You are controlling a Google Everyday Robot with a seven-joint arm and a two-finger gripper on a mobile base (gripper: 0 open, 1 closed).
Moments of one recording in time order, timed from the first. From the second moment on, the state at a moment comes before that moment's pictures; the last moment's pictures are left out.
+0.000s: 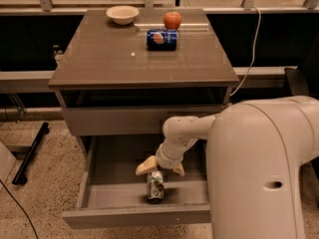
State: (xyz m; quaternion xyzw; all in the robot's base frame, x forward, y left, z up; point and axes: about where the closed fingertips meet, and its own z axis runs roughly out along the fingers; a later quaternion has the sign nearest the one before) arm 0.557 -0.017 0.456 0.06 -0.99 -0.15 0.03
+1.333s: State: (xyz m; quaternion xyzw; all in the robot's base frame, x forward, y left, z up) arm 0.553 -0.020 0.365 -0.06 -0.98 -0.15 0.10
